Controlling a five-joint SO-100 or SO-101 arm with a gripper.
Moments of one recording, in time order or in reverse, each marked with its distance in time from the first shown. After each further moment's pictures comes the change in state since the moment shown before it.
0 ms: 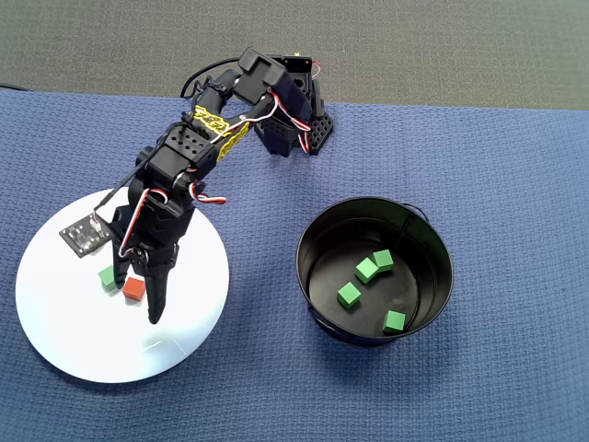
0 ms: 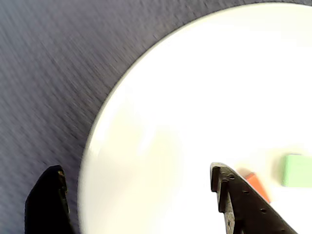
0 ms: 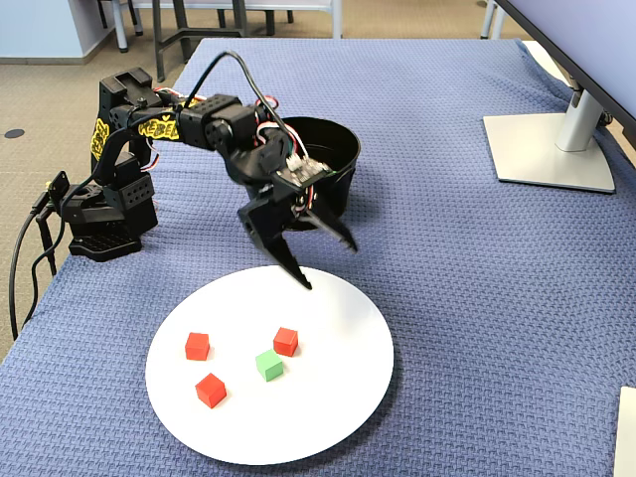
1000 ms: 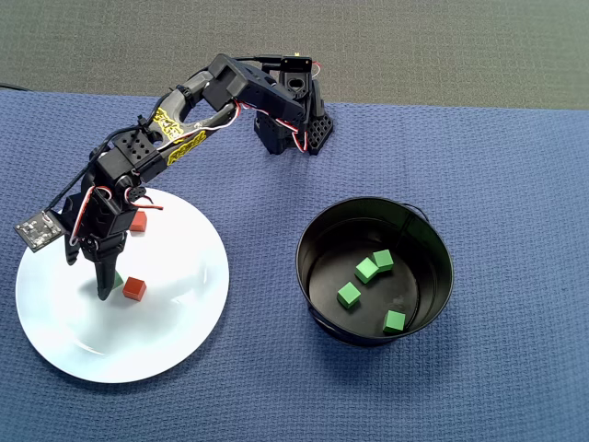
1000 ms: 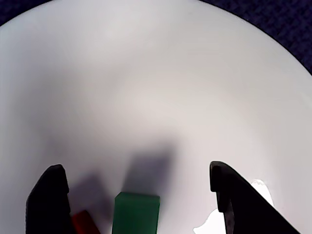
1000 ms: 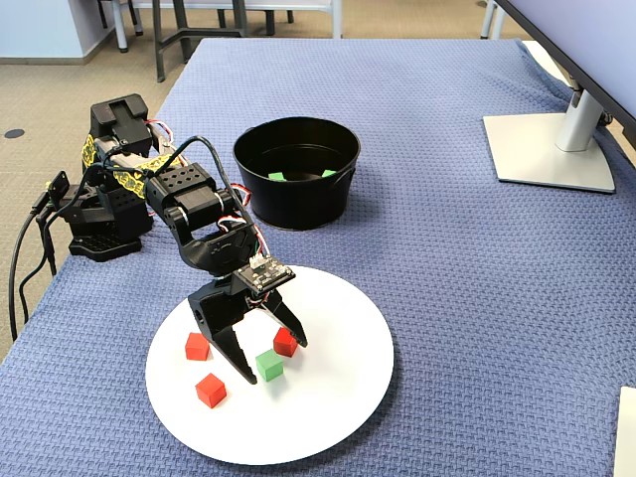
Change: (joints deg) arm 14.1 -12.6 0.1 -10.2 -13.8
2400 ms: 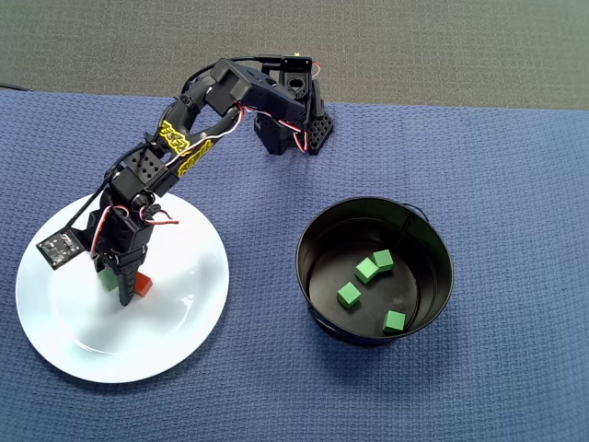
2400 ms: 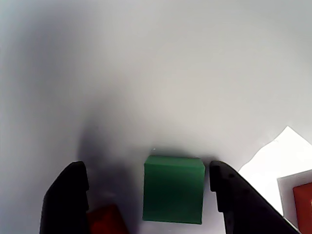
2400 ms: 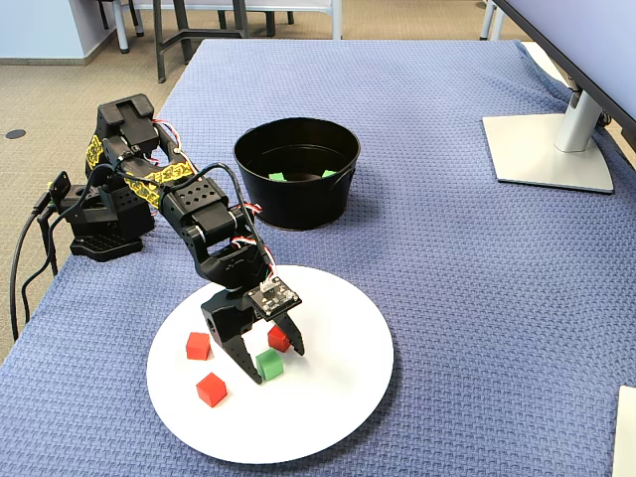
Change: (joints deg) arm -3.2 -0.8 10.9 -4.7 6.2
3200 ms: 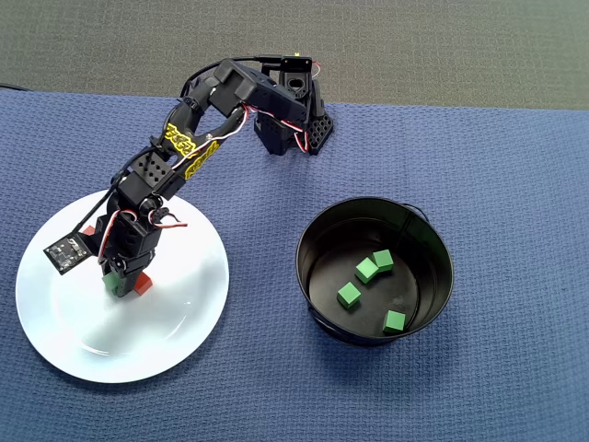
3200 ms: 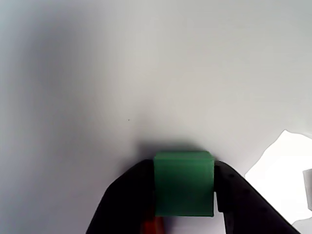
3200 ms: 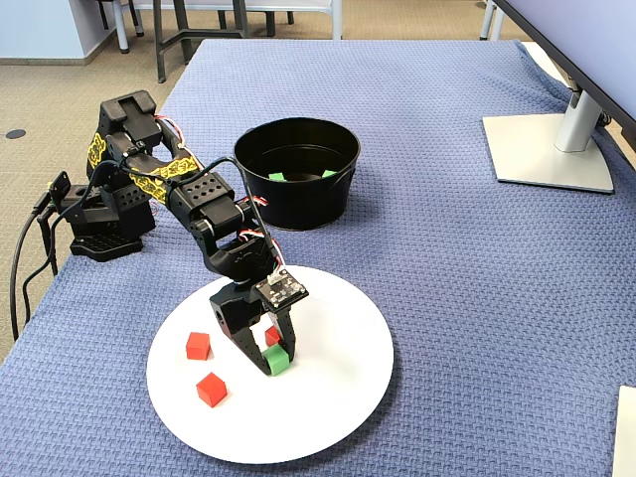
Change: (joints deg) arm -2.1 1.3 1.7 -0.1 2.3
